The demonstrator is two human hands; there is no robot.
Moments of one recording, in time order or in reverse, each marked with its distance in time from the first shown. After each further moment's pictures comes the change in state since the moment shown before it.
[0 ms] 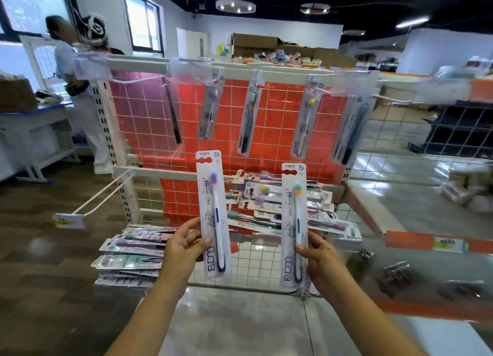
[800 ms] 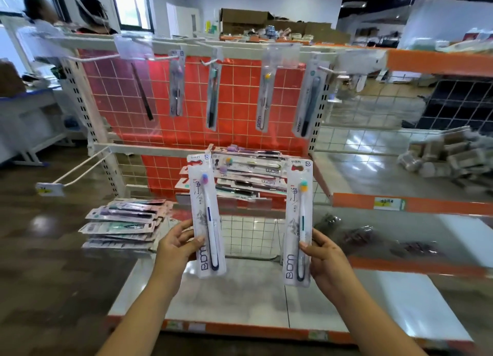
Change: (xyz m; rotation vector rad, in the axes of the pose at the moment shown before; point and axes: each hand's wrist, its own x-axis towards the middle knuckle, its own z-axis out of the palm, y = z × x) left_hand -0.106 -0.030 0.075 0.017 0.047 -0.079; right_hand -0.098 -0.010 -0.116 0.049 0.005 -0.007
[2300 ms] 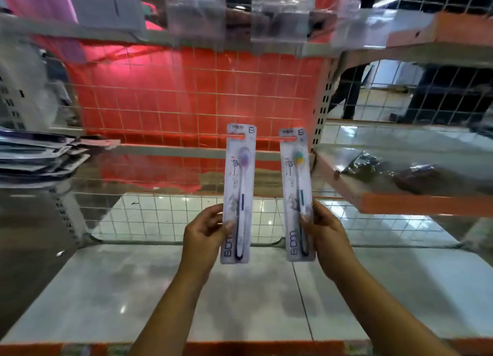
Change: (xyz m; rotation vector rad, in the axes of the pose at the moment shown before) left_hand 0.165 -0.388 0.030 0.015 -0.156 0.263; right_hand 0.236 0.298 -0.153 -0.313 0.130 -0.366
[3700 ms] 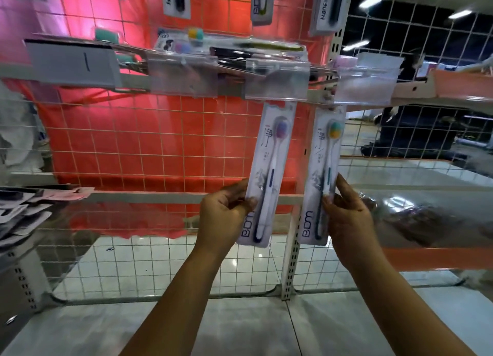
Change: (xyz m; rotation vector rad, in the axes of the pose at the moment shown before) left_hand 0.105 0.074 0.059 -0.006 -0.159 0.285; right_hand 0.084 -0.080 -0.001 0.296 -0.019 -0.249
